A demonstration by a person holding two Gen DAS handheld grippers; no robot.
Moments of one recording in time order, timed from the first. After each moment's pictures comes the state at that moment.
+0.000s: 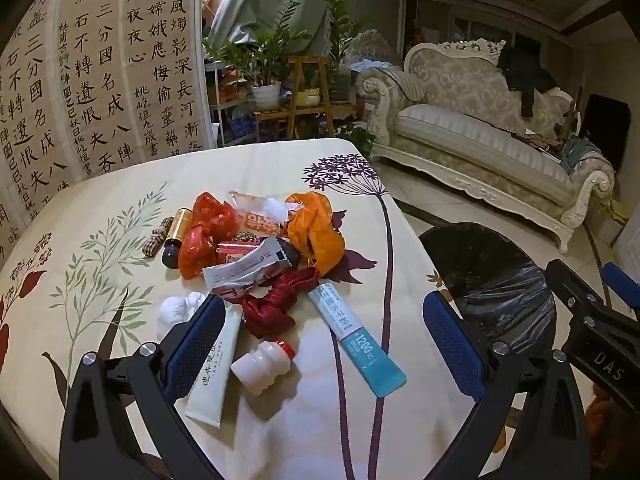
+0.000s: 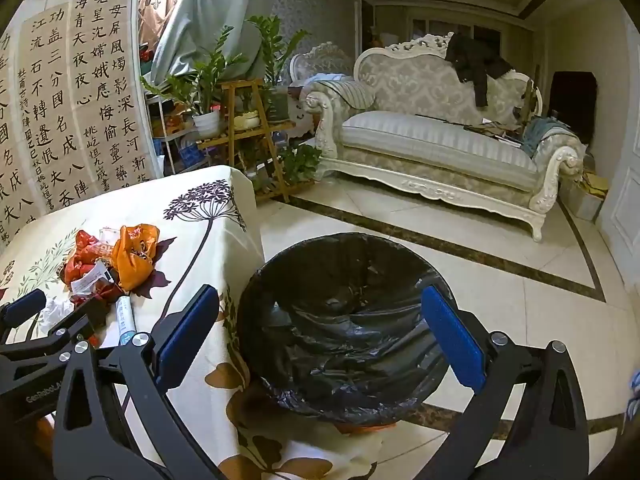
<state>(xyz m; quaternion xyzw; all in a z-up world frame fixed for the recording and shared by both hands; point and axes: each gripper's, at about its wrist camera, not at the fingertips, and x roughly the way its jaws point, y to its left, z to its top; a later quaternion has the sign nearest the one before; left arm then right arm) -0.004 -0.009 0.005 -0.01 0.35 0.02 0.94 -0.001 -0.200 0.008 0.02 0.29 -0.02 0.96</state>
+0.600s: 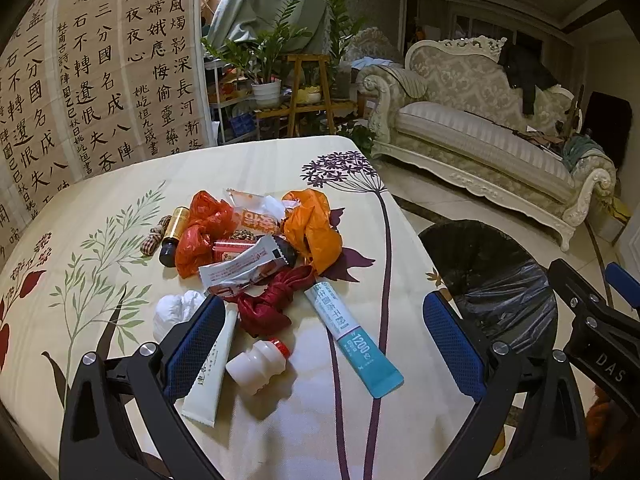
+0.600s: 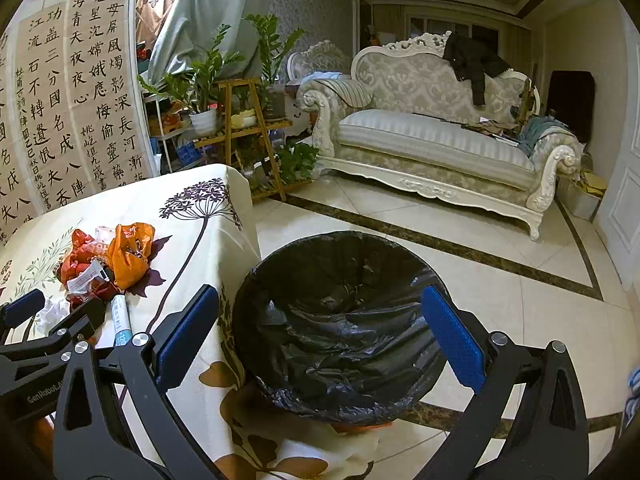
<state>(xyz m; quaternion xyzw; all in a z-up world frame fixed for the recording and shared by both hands) 0.001 -0.011 0.005 -0.01 0.36 0.02 0.93 -0.001 -0.203 0.007 0.02 0.29 -0.02 0.96</state>
